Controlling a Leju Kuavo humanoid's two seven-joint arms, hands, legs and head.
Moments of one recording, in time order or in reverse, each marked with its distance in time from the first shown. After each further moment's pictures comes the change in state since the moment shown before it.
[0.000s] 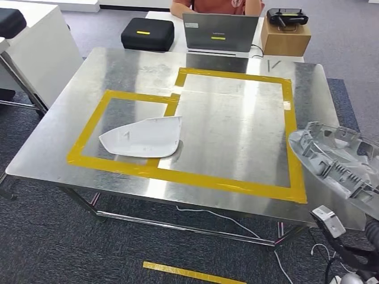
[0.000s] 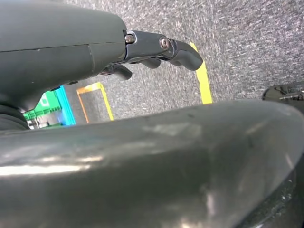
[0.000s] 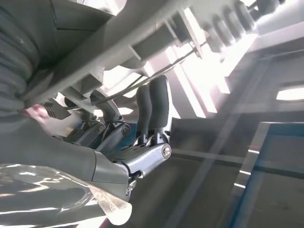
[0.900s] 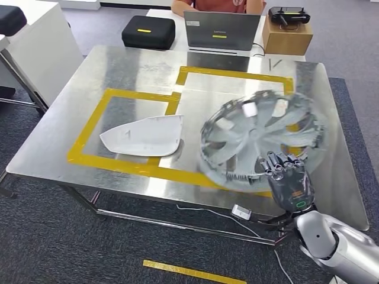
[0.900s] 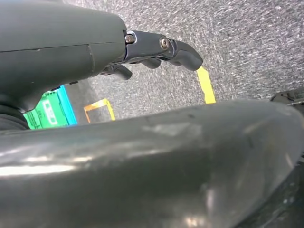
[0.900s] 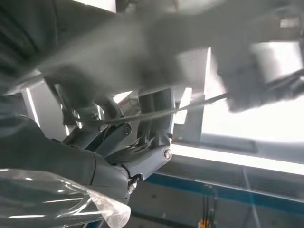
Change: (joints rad) left arm -0.025 0.001 -0.117 0.000 0.018 -0.005 0.018; right arm -0.797 -0.611 1.464 0.514 0.004 0.033 0.858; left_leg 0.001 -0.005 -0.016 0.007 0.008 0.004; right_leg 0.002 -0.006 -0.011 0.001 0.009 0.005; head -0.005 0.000
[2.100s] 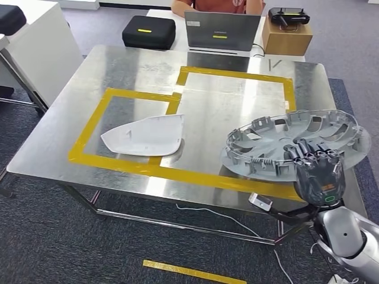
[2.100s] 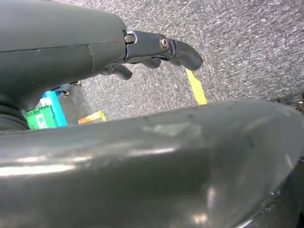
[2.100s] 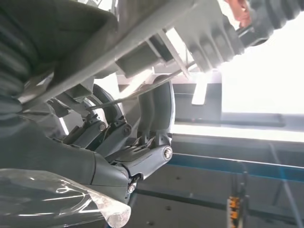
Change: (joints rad) left arm -0.003 -0.004 -0.049 0.000 -0.004 0.015 -0.038; right arm 0.060 -0.105 -0.170 -0.173 -0.001 -0.011 -0.015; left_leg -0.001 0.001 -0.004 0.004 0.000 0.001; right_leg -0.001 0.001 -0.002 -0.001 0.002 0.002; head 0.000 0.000
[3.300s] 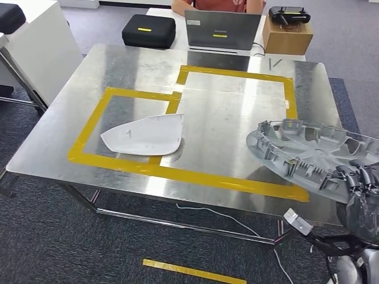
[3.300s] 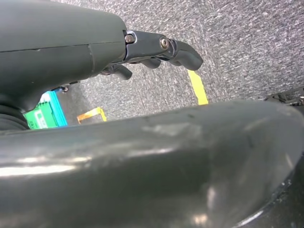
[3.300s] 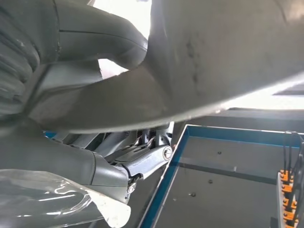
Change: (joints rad) left arm 0.011 -0.006 -0.018 0.000 0.032 0.002 -0.016; right arm 0.644 0.579 -1.185 -0.217 0.003 -0.023 -0.982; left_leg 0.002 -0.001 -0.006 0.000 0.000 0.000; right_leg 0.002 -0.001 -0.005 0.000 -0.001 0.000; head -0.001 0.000
